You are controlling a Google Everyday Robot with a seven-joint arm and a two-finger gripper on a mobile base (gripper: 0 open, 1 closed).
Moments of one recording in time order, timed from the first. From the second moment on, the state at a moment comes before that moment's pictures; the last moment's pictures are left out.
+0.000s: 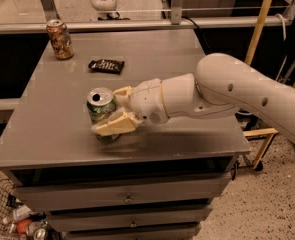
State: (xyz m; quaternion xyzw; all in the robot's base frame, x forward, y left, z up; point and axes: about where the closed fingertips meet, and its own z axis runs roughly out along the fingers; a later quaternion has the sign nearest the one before) arm 0.483 0.093 0.872 -0.58 0.58 0.36 0.44
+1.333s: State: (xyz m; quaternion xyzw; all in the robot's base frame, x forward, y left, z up) arm 0.512 0.060 0.876 -0.74 0.60 0.15 0.25
